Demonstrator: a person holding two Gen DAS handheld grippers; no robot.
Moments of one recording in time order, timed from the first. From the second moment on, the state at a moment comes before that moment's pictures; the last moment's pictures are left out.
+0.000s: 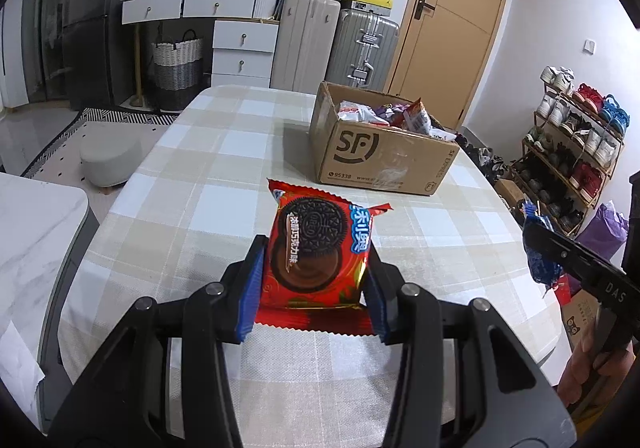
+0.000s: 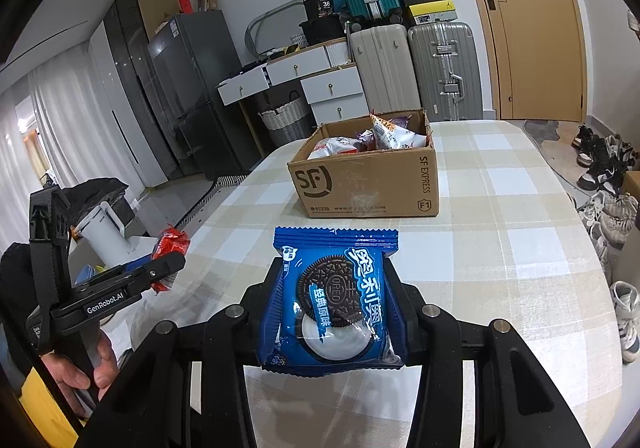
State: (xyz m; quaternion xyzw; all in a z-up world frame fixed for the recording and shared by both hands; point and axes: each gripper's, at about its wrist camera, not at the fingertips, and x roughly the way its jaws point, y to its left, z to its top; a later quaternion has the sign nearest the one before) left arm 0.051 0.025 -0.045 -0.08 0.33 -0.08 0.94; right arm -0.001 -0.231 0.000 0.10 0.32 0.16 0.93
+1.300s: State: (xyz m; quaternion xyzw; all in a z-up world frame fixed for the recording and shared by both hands) left arm 0.315 -0.055 0.088 -0.05 0.37 -0.16 0.91; right arm 0.256 -0.238 0.136 0.10 0.34 0.14 0.92
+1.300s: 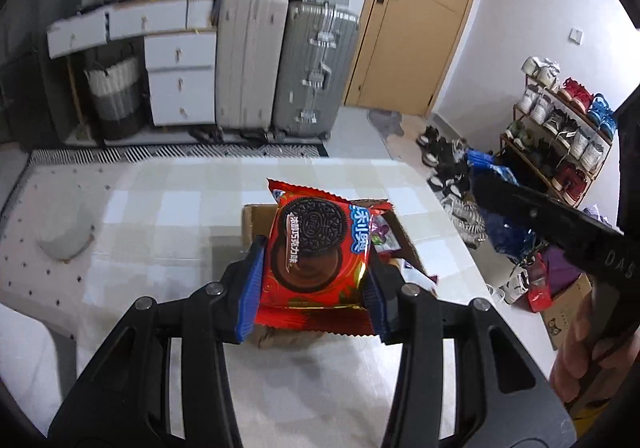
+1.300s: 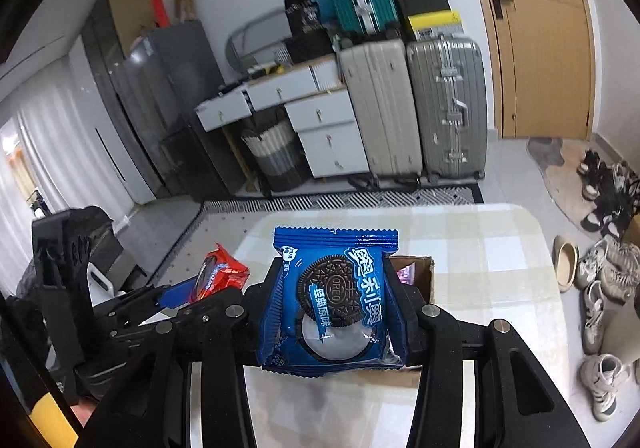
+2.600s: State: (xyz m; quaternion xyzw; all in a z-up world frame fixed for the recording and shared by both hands) left arm 0.426 -0.072 -0.009 -0.09 0.44 -0.16 0.88; right arm 0.359 -0.241 0.024 0.12 0.45 0.14 0.88
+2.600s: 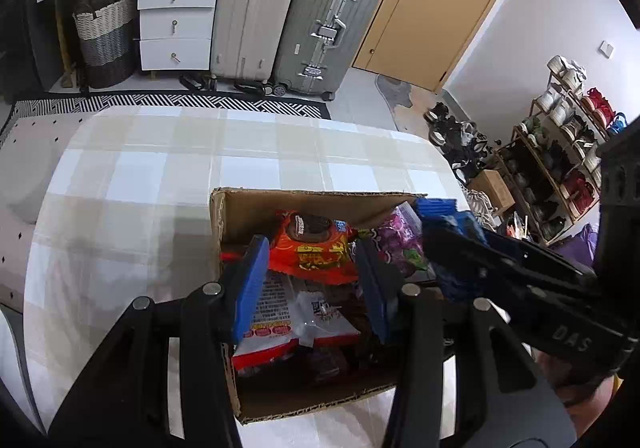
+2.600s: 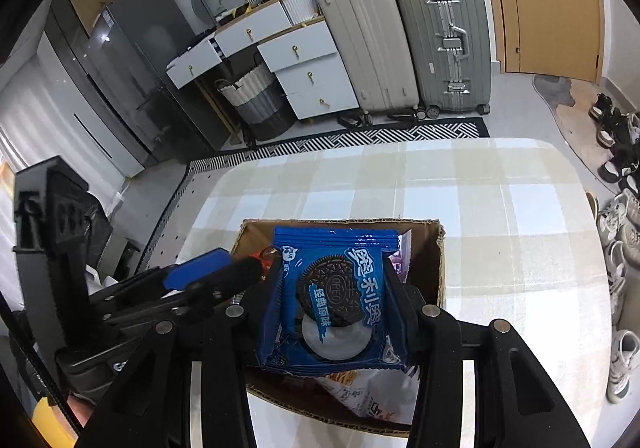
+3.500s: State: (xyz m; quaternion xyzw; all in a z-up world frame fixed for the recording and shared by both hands) left arm 0.335 -0.035 0.057 -0.08 0.39 -0.11 0.91; right arm 0.291 -0.247 0.088 0.10 0.38 0.11 0.91
